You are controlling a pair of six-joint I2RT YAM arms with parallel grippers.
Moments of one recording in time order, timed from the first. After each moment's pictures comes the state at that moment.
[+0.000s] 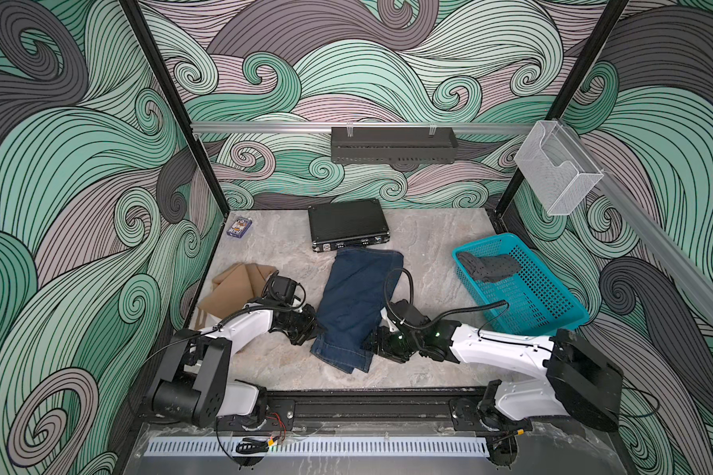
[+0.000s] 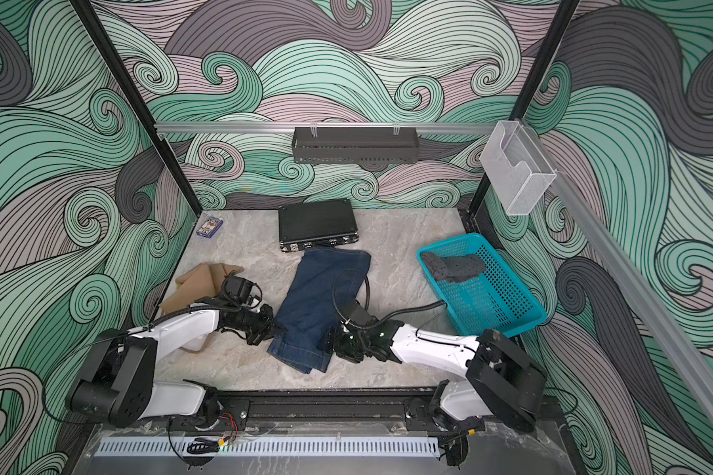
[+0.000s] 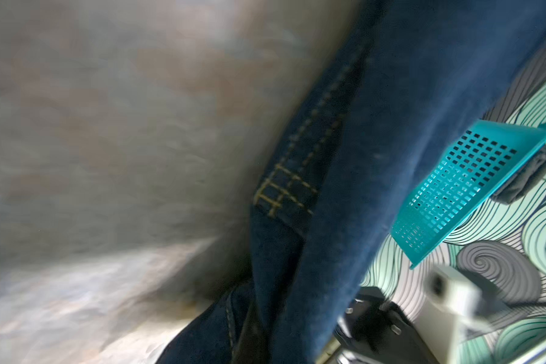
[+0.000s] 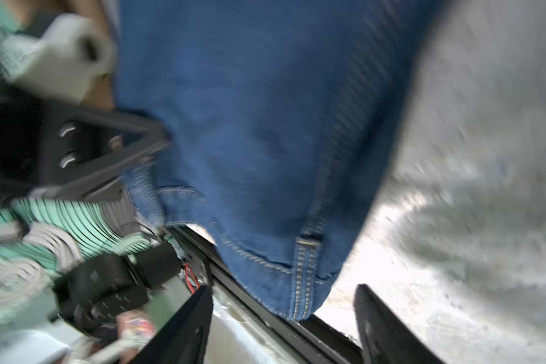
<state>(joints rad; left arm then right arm) -0.23 1.38 0.59 -0.49 0.69 -0.88 0.98 1.36 0.66 -0.17 -0.29 1.06</state>
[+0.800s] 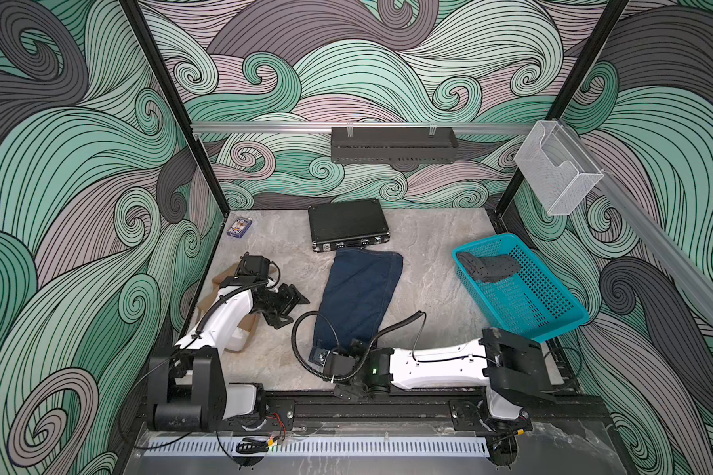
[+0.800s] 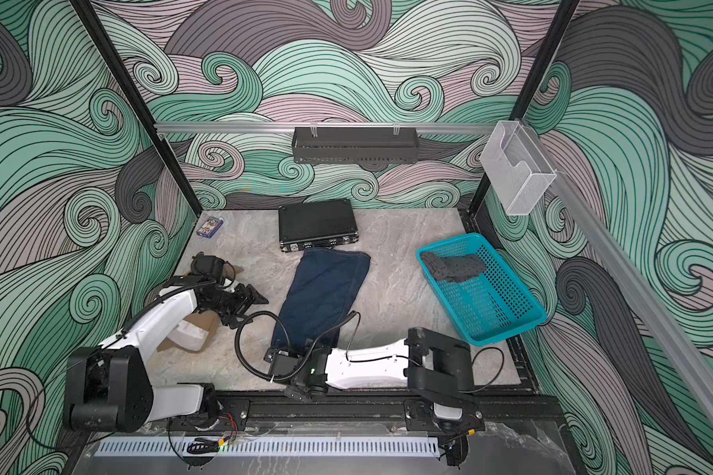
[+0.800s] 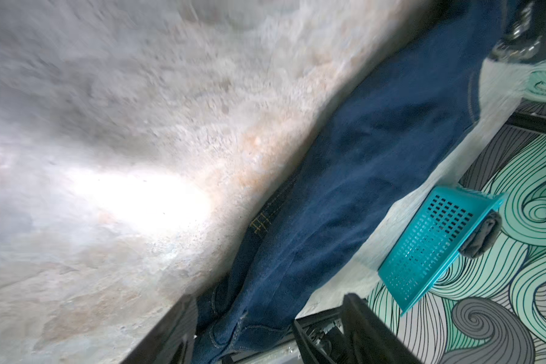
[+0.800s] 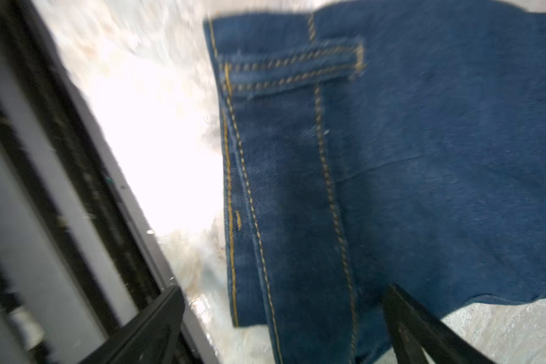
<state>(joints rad) -0.01 1.30 0.85 -0.84 0.53 -0.71 1.45 1.78 1.09 -0.52 0.35 0.10</state>
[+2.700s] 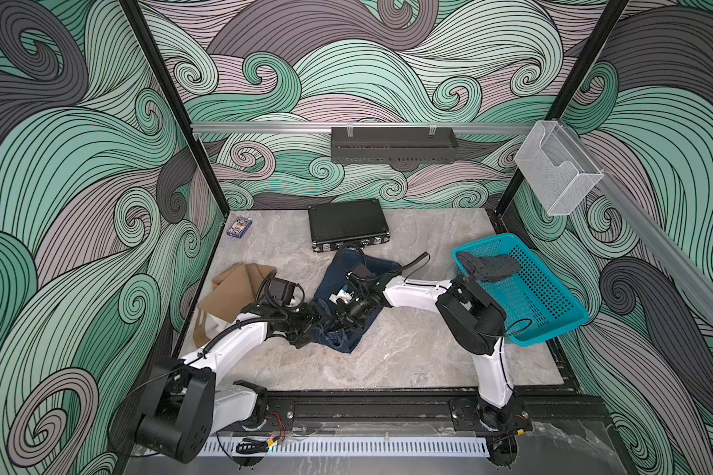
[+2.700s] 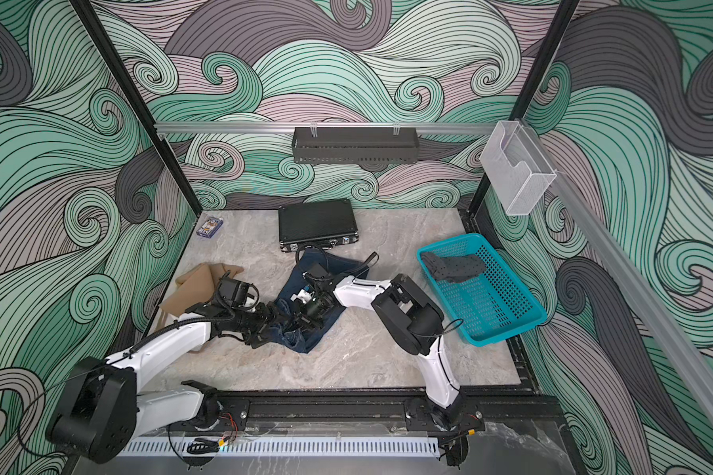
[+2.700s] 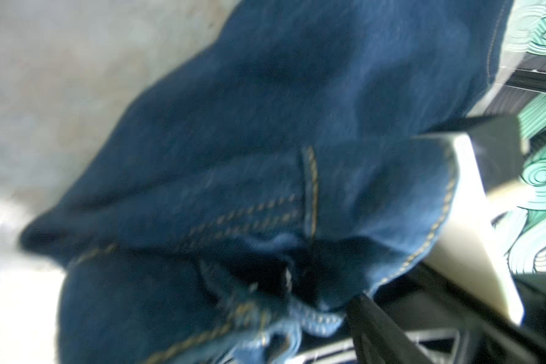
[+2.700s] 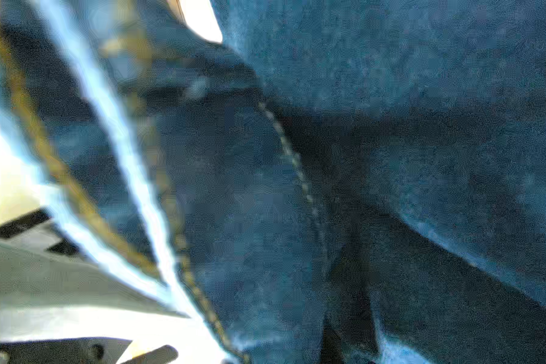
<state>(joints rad) -0.29 1.23 0.58 -0.48 0.55 -1.01 0.84 2.08 1.33 -0.34 -0.98 0.90</state>
